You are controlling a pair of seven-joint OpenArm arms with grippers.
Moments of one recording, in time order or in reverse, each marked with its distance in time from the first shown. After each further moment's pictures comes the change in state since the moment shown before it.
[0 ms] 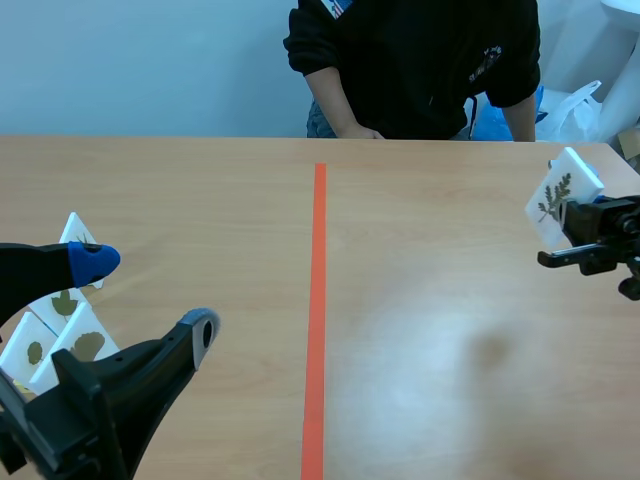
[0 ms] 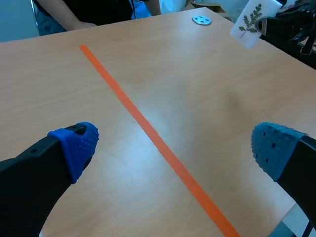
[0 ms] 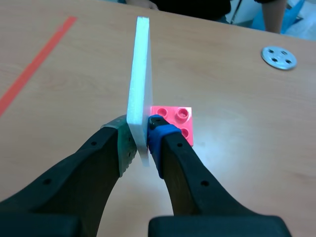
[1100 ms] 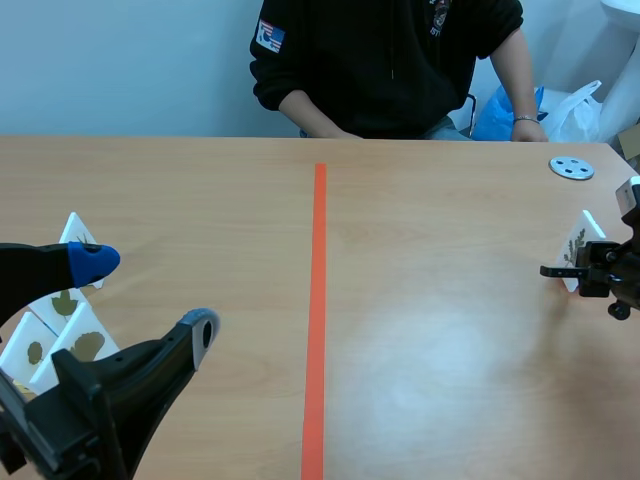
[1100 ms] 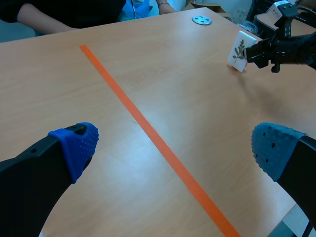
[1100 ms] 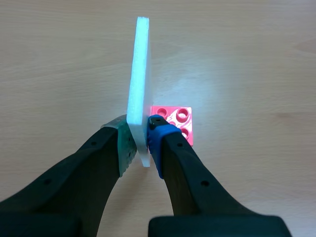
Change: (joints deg) left arm 0.0 0.0 0.0 0.0 0.0 0.0 0.0; right arm 27.4 0.3 -4.1 -47.6 -7.3 -4.8 8.5
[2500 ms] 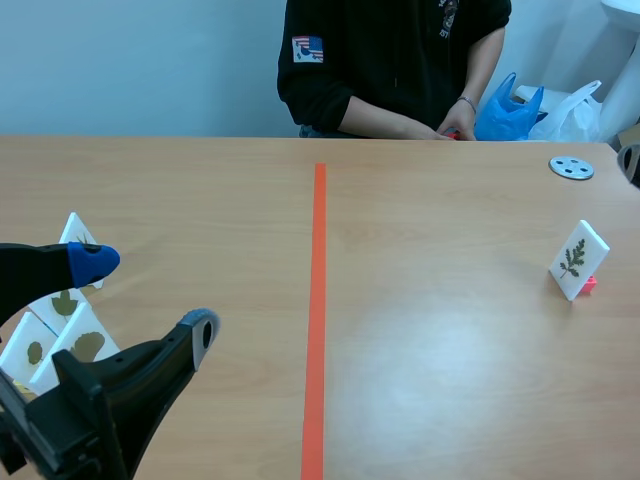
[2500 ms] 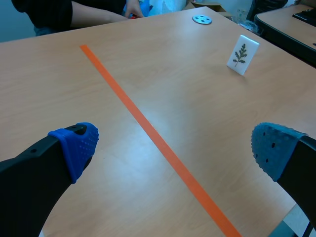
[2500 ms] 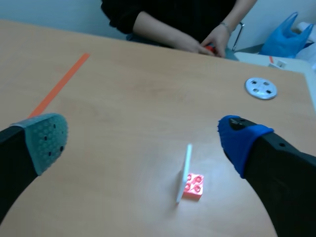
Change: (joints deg) left arm 0.0 0.0 0.0 0.0 0.2 0.0 0.0; right arm -32.0 10.1 17.7 51.8 26.5 20.7 -14.3
